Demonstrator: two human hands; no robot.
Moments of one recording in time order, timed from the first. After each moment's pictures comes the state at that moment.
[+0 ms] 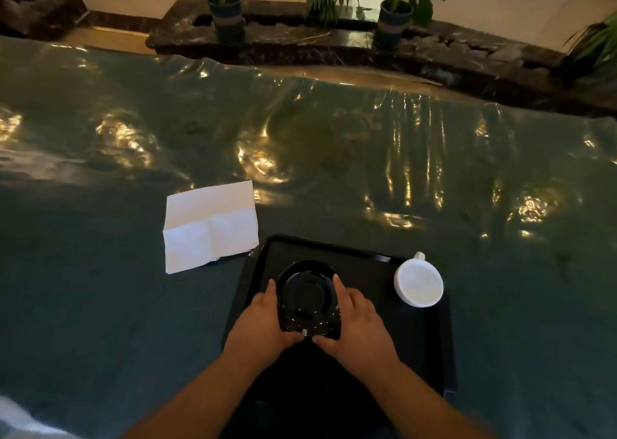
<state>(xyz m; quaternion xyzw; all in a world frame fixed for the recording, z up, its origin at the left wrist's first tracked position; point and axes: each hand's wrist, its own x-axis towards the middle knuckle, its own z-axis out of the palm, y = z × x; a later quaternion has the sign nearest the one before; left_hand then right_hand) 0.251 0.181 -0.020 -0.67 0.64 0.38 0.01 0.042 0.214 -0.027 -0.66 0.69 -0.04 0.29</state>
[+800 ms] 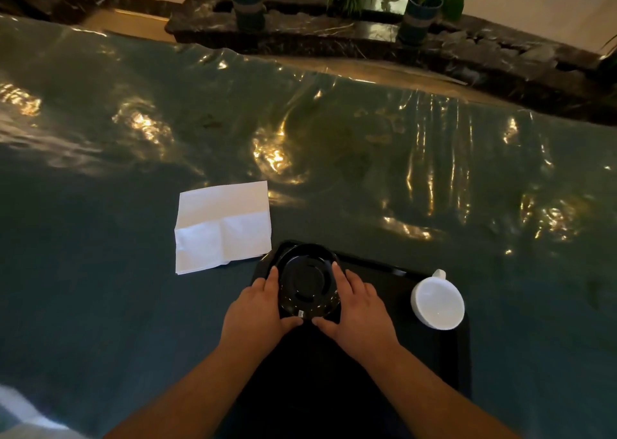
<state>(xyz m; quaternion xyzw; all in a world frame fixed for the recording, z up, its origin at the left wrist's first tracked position) 0.270 0.147 -0.029 -0.68 0.69 0.24 0.02 0.053 0.156 -0.033 -0.70 0.67 0.00 0.25</state>
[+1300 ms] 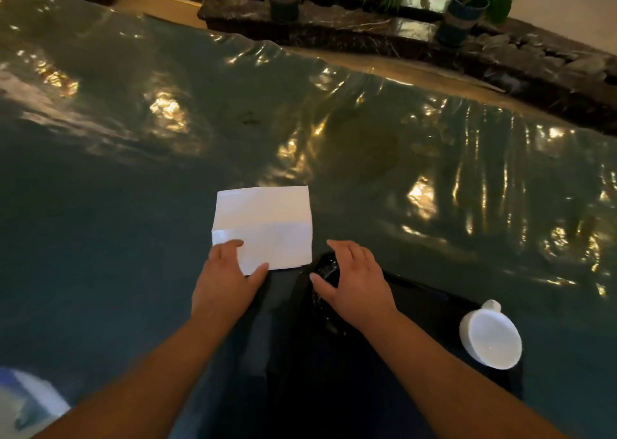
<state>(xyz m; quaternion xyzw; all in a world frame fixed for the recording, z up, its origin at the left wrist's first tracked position) 0.389 0.089 -0.029 -0.78 0.56 0.23 -0.15 0.138 0.071 -0.012 -0.75 0.61 -0.11 0.22</state>
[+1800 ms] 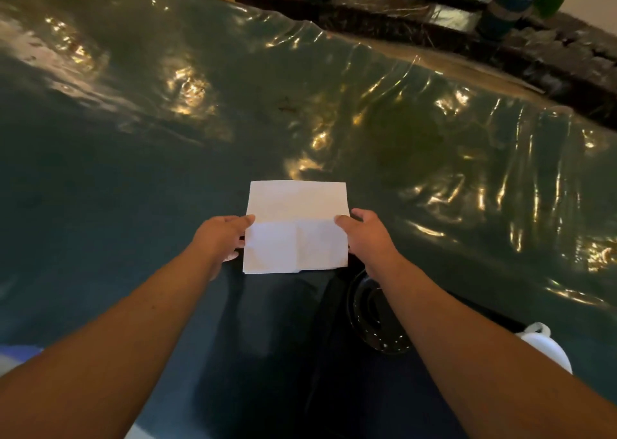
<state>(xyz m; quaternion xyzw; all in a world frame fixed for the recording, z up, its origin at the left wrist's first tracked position) 0.477 0.015 -0.034 -0.77 0.21 0.54 -0.27 0.208 -0.026 -0.020 -0.39 0.71 -0.20 0.55</state>
